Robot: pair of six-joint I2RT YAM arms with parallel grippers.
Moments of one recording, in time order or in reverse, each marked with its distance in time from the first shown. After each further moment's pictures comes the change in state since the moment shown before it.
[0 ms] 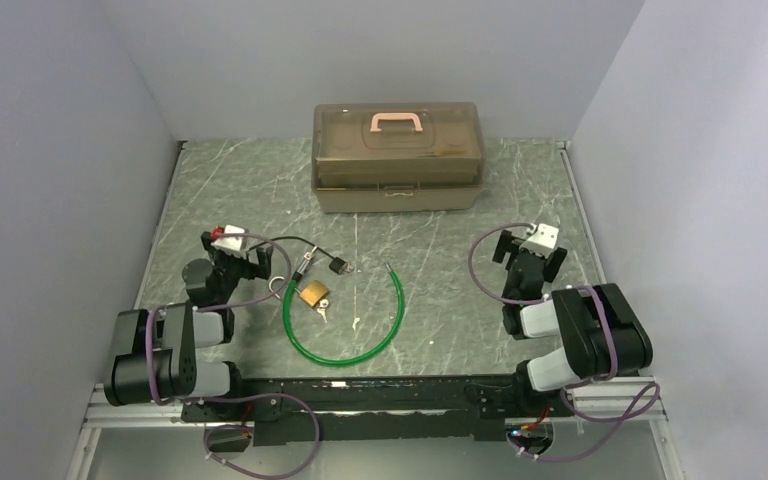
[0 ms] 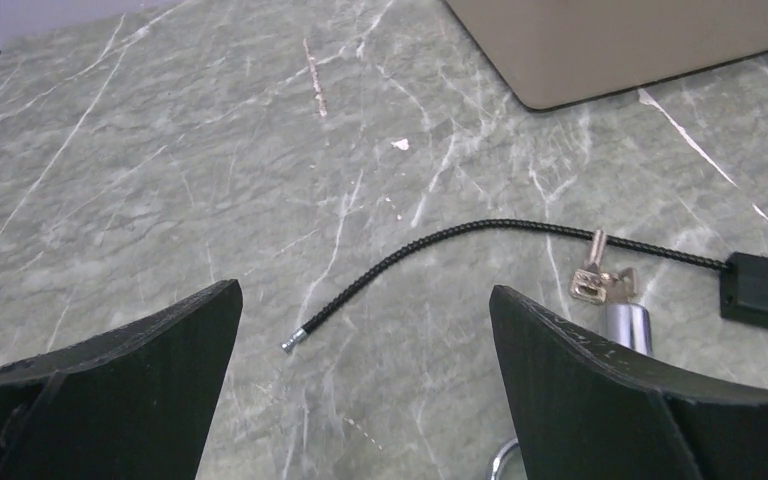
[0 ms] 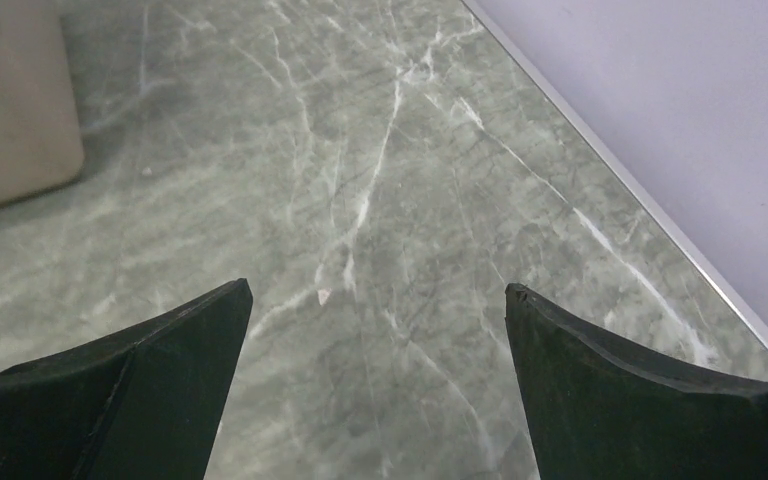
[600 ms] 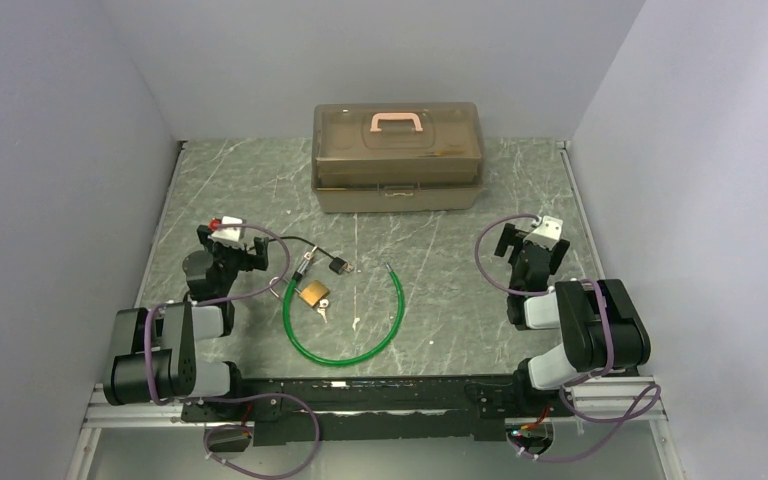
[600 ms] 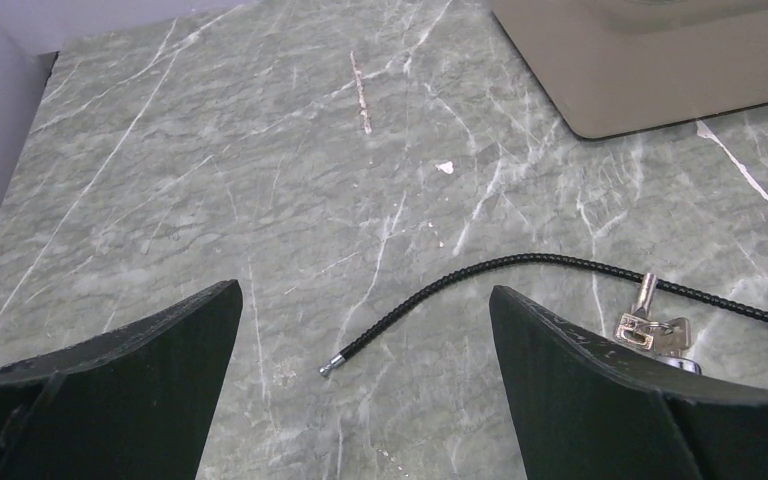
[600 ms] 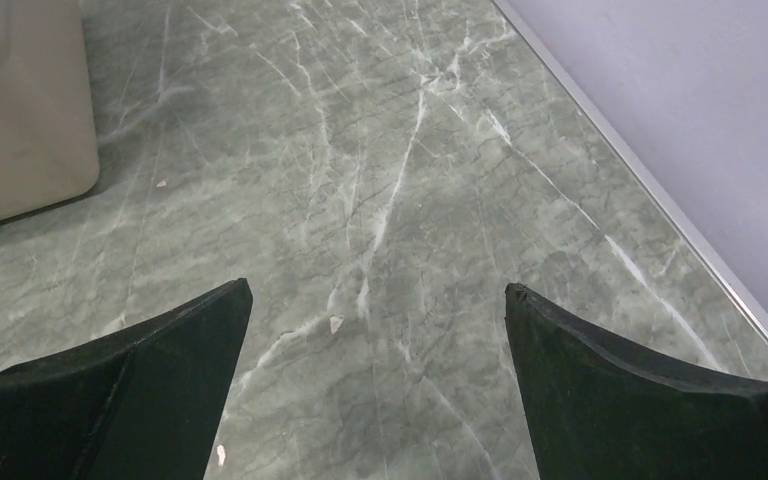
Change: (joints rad) left arm -0.029 -0.001 0.085 -0.093 -0.104 0.001; right arm -0.081 0.058 0.037 0.007 -0.144 -0.005
